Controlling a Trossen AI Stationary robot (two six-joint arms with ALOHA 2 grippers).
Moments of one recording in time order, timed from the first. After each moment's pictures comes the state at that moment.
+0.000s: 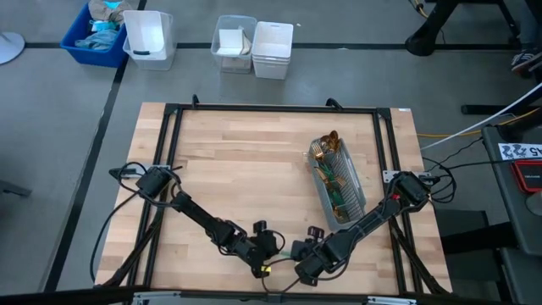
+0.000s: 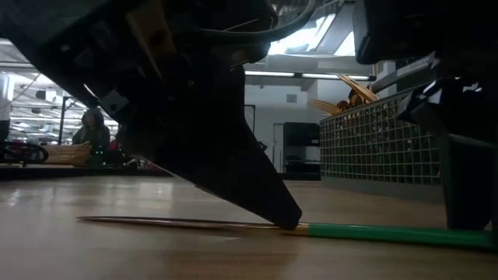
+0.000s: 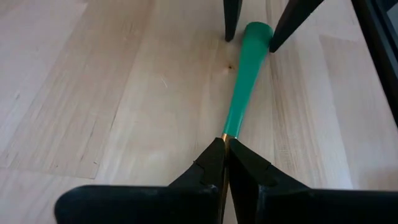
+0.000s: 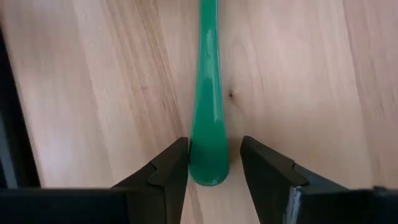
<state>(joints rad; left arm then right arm) -0.56 2.13 1.19 0.12 -0.38 -0.58 0.66 2.05 1.40 -0.63 0.13 0.87</state>
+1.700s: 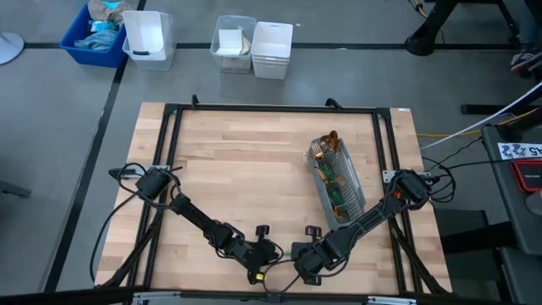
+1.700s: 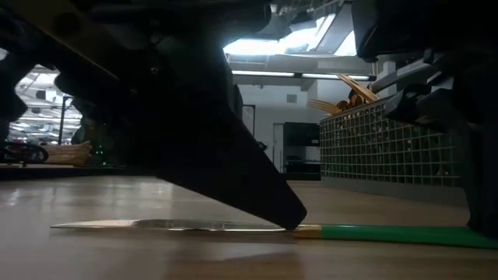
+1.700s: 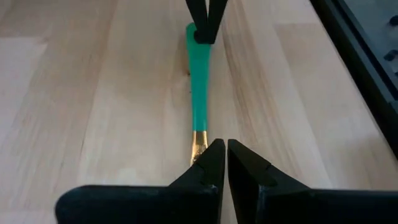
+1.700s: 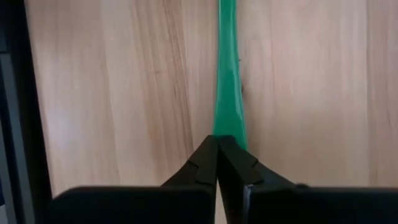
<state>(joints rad) -0.58 2.12 1.19 0.22 -0.38 -0.36 0.65 2.05 1.36 -0.61 0.06 0.73</state>
